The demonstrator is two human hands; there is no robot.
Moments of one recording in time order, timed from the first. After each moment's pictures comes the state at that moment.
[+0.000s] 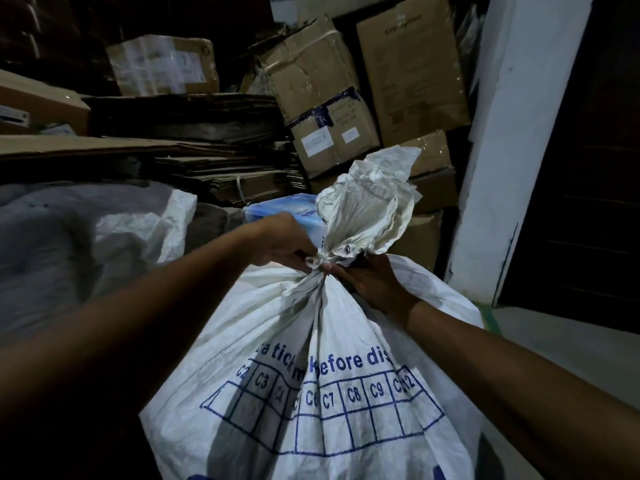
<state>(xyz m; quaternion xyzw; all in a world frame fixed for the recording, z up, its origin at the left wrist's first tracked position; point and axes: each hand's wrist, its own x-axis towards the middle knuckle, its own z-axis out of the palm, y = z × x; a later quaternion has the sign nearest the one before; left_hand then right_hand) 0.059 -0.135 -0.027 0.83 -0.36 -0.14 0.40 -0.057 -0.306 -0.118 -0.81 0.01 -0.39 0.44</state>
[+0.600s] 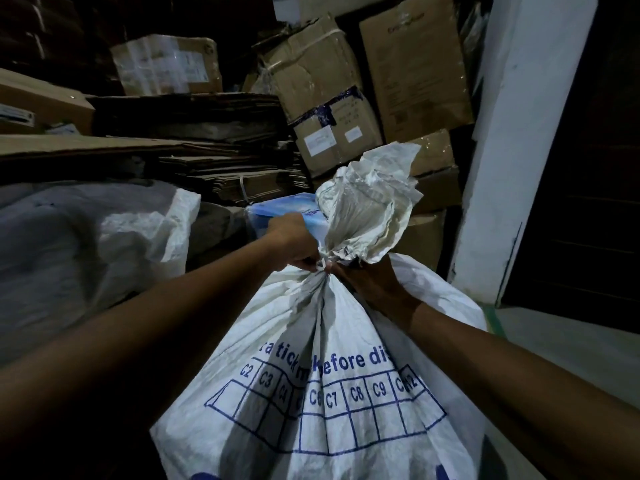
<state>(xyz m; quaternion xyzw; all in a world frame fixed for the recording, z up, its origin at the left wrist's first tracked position) 0.052 -0.151 -0.035 0.87 -0.28 -0.07 0.40 -0.062 -0.286 -0.110 -0.82 0.03 -0.43 0.39</state>
